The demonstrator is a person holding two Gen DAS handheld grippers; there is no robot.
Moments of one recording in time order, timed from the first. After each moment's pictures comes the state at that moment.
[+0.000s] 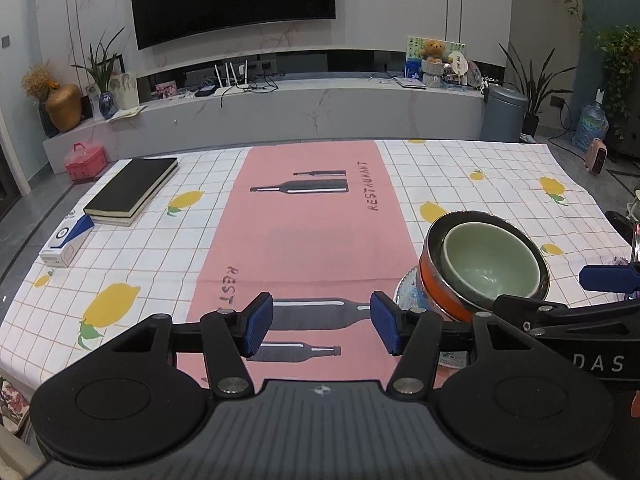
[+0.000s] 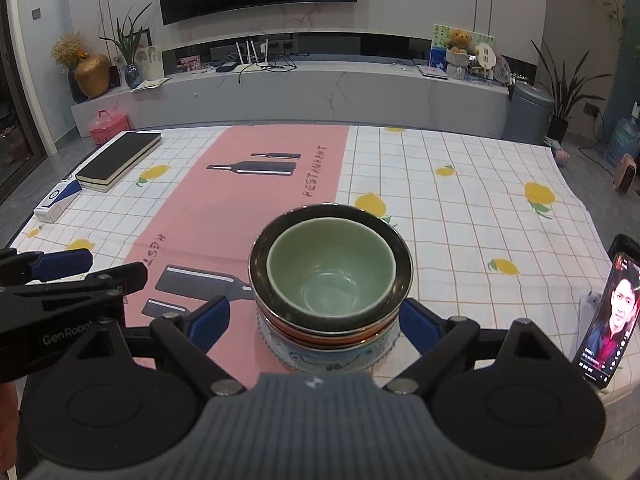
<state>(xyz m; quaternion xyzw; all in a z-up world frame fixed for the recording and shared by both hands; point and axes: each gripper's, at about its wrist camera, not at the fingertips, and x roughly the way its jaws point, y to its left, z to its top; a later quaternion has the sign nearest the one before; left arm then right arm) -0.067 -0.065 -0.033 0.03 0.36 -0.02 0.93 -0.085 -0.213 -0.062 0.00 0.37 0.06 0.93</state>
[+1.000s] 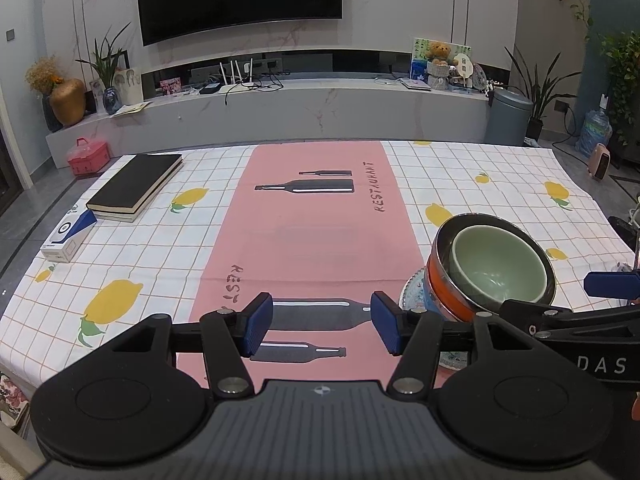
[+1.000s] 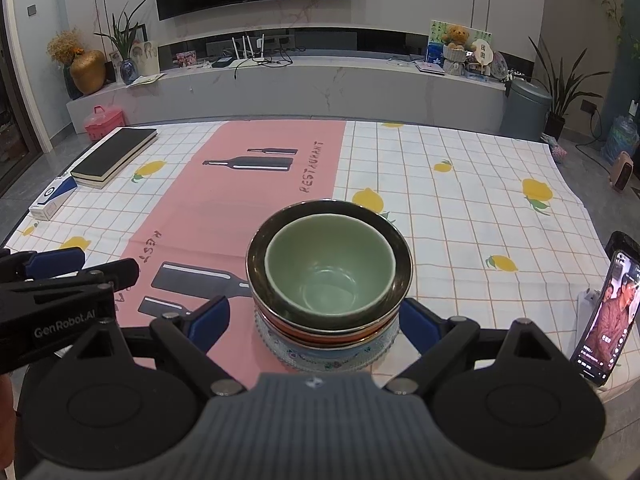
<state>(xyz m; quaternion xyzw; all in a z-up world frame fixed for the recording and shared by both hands) -0.065 -0.060 -0.035 0.02 0.36 -0.02 0.93 -0.081 -0.212 -0.063 0.00 0.37 0.06 0.93</state>
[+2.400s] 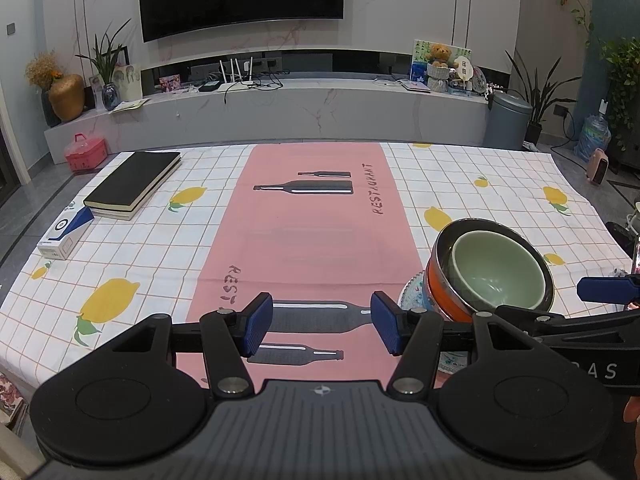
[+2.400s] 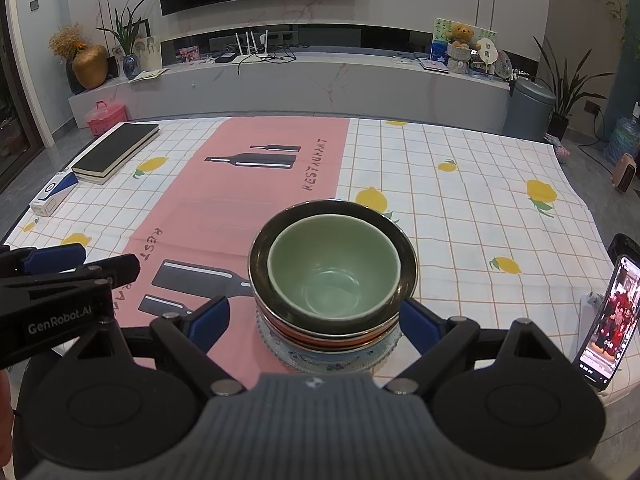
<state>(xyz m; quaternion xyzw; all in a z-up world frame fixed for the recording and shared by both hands) -0.062 -0.061 -0.036 0.01 0.36 -0.02 0.93 -0.076 -0.210 -0.065 -0.01 0.38 0.06 0.92</state>
